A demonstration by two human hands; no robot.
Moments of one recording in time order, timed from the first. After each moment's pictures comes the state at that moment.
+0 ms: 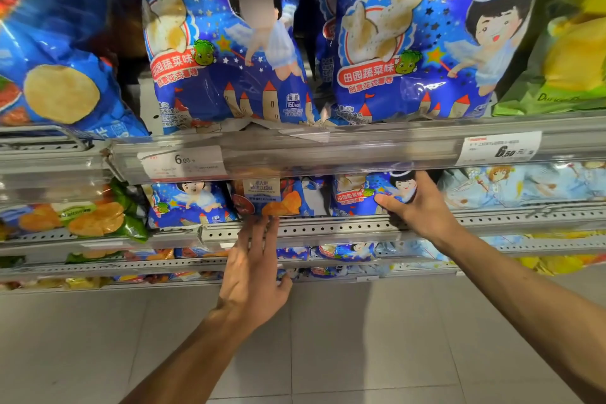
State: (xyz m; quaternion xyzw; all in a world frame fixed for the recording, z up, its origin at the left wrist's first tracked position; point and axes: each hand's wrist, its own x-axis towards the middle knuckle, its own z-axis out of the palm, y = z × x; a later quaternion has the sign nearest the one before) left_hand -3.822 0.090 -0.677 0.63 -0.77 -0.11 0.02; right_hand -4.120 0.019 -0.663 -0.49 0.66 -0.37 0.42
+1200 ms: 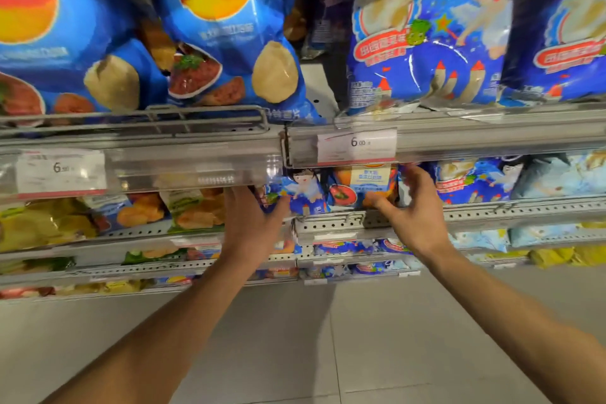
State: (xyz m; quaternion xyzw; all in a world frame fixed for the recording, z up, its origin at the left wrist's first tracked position) left_hand -3.655 0.029 -0.634 0.67 -0.60 -0.26 0.35; right_hand -3.909 0.043 -0.655 -0.50 0.70 -0.43 0.29
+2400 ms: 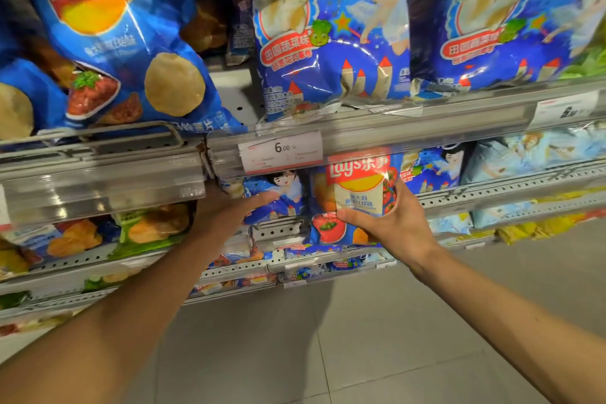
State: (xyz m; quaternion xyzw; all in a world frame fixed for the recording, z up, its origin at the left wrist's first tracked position) left_hand -3.691 -0.006 -0.631 0.66 -0.51 -0.44 0.33; right_hand -3.946 0.076 -0.628 -0.43 0.68 -0.43 0.42
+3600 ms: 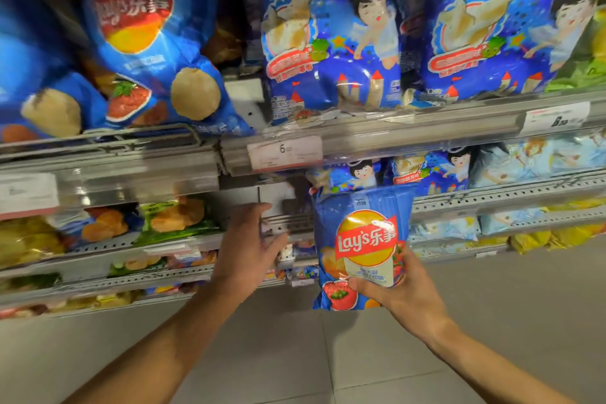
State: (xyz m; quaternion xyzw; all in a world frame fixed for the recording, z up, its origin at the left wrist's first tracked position) left_hand -3.694 0.065 -0.650 0.61 -0.72 -0.20 0.25; right_hand -3.938 0.163 -0.654 -0.38 0.66 -0.42 0.48
